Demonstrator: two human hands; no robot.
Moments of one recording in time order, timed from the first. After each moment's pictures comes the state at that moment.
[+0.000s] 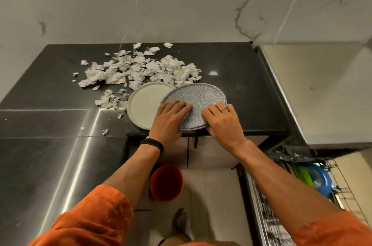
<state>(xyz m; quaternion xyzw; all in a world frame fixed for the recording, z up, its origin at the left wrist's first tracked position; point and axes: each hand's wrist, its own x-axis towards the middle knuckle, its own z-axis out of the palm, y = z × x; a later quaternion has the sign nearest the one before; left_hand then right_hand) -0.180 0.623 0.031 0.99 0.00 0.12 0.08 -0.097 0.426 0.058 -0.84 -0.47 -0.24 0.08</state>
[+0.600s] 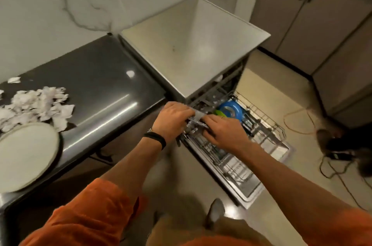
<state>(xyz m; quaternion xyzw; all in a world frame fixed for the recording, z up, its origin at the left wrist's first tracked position) -0.100 0.274 0.034 0.91 -0.38 0.06 0.16 -0.174 0.070 0.029 -0.97 -0.19 -0.09 0.12</state>
